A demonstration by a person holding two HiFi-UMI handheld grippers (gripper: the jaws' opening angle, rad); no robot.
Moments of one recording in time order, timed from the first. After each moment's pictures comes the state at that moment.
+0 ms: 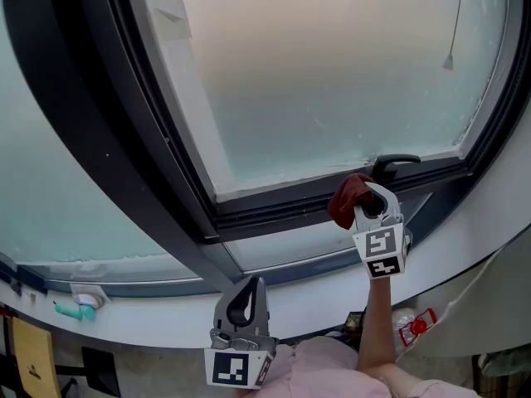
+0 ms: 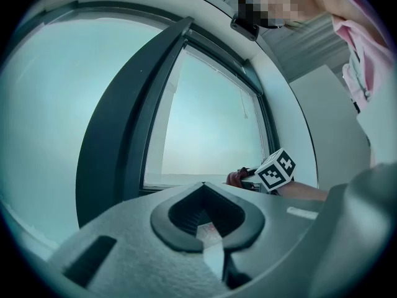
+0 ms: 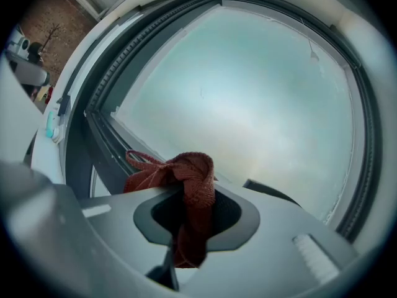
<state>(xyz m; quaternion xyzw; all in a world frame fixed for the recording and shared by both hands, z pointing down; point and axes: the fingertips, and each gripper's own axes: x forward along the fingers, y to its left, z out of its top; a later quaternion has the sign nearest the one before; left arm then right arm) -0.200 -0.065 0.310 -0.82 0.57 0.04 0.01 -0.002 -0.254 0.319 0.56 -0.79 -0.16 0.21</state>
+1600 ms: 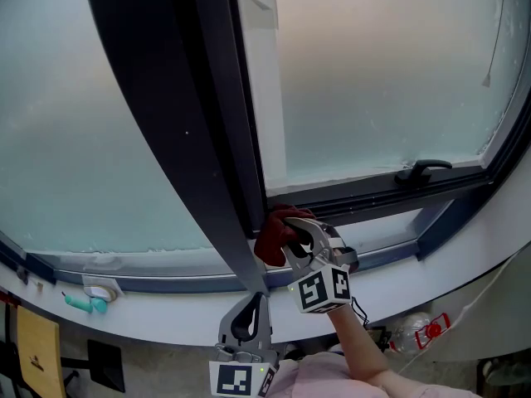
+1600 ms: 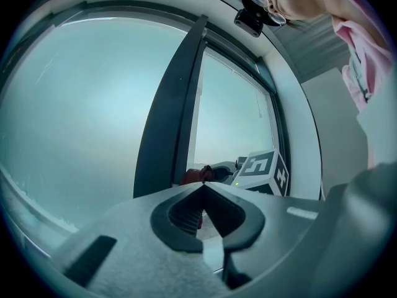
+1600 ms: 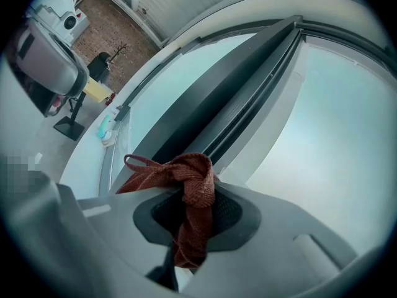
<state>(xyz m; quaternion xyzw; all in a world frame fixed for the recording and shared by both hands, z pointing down) -0.293 -0.023 0.326 -0.79 0.61 0.06 -0.04 -0.279 -0.165 0.344 0.33 -0.87 -0.31 0.21</state>
